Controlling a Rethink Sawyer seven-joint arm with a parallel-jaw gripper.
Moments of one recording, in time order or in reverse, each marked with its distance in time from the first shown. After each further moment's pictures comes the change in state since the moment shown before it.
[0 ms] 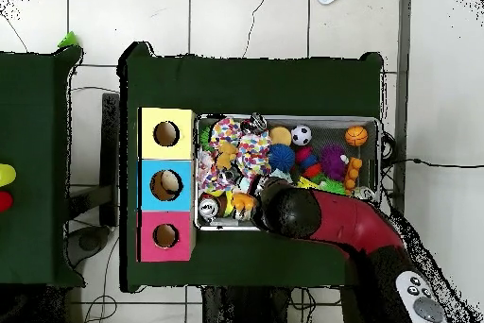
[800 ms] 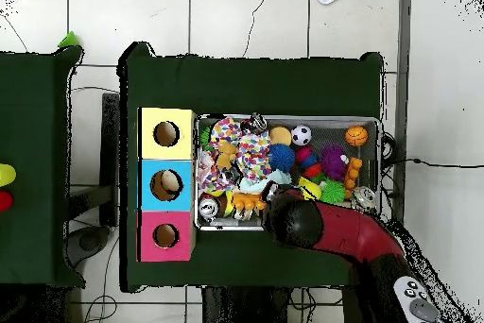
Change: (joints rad) arm 0.029 0.060 -0.113 0.000 -0.036 -0.132 0.000
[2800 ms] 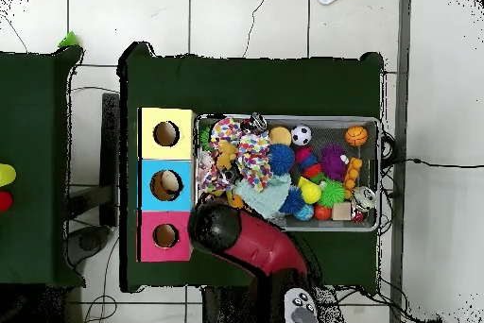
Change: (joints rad) arm 0.459 0.060 -0.270 0.094 0.529 0.030 0.000
